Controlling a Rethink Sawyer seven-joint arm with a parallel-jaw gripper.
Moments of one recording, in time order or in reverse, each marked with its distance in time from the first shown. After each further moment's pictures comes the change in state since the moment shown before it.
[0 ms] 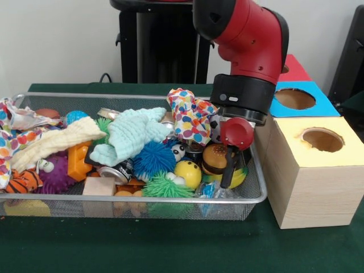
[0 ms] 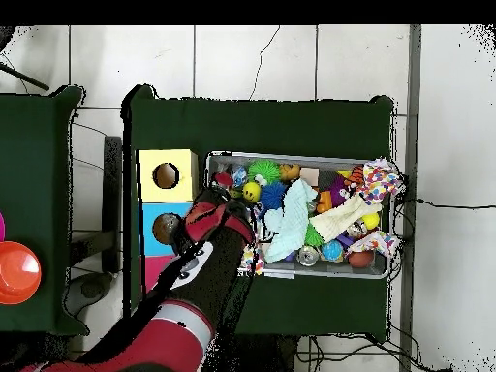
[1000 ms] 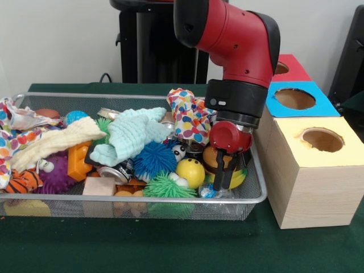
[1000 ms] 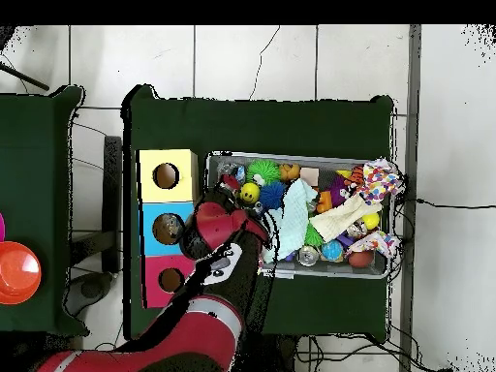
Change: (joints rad) arm -0.084 -0.034 0.093 0.072 0.100 -0.052 0.000
